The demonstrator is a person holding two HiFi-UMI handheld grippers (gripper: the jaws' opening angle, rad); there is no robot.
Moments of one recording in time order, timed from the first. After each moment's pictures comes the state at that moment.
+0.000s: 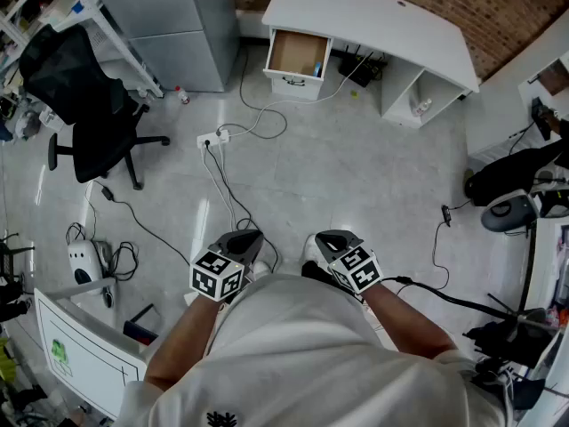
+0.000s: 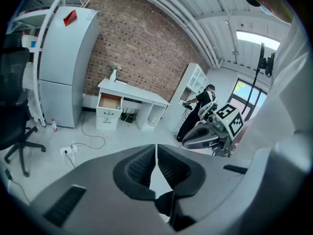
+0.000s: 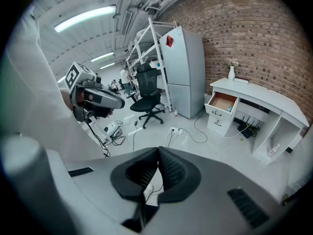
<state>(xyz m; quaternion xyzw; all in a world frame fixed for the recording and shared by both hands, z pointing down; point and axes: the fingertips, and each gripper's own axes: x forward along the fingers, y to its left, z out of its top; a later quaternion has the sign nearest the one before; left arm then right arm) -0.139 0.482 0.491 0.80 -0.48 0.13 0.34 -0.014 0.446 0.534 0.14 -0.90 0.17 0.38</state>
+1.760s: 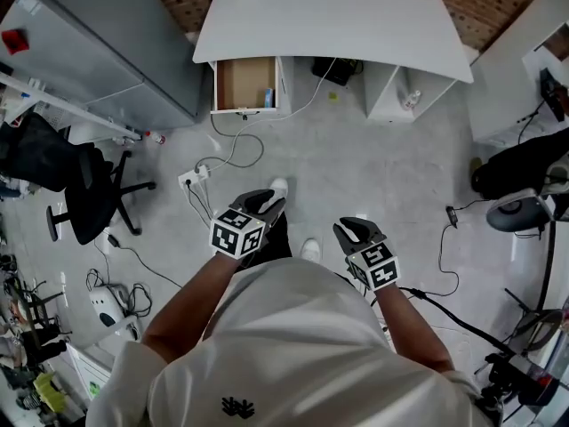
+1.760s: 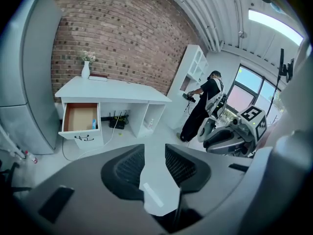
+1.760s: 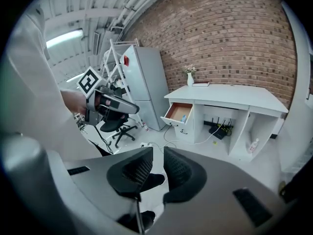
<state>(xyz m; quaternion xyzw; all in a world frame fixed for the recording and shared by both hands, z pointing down) 0.008 0.025 0.521 0.82 -0.43 0.22 0.32 0.149 0.063 0.533 0.26 -0.89 0.23 0.29</state>
